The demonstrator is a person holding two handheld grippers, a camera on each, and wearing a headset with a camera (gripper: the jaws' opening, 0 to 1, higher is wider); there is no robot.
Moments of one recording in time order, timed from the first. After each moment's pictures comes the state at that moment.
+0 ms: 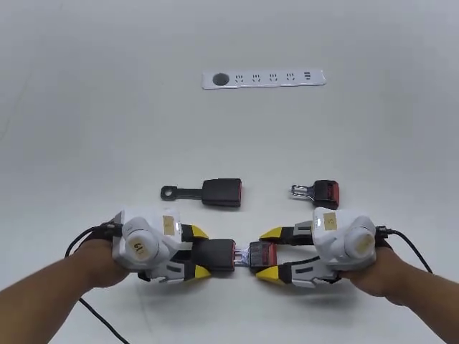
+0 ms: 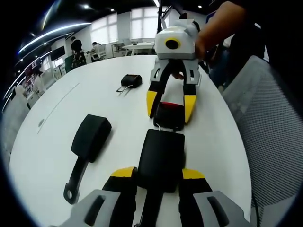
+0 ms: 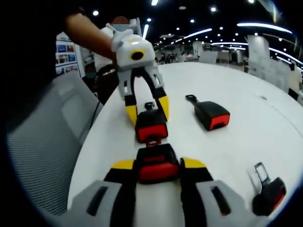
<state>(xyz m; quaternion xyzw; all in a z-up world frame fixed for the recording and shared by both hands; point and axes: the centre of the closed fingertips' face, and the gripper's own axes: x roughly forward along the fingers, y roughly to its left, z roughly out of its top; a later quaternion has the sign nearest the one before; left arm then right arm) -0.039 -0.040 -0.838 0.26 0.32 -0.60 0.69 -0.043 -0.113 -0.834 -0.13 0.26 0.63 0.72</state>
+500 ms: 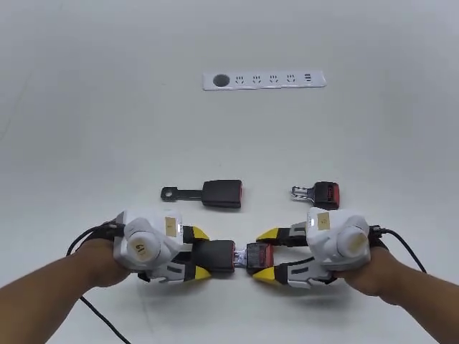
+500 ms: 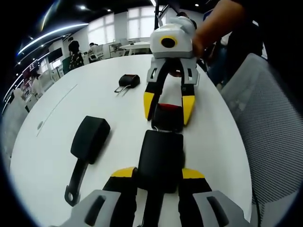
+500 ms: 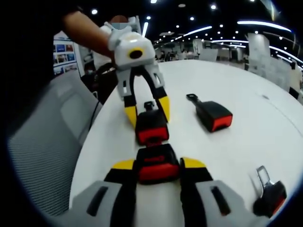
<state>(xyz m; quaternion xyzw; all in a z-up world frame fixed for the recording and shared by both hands) -0.040 -0.040 -0.837 0.27 0.32 -0.60 0.68 -0.045 -0.104 -0.834 -0.13 0.27 0.63 0.72</state>
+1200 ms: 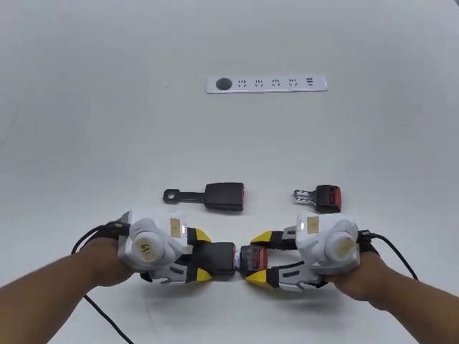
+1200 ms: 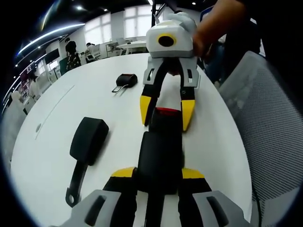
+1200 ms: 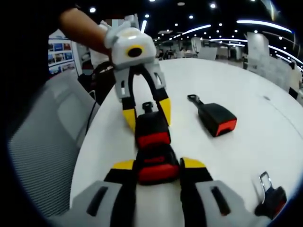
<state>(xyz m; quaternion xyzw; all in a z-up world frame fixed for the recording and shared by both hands) -0.041 -0.037 -0.835 0.28 0.32 -0.61 0.67 -0.044 -0.092 -0.833 -0.14 0.28 0.62 0.72</state>
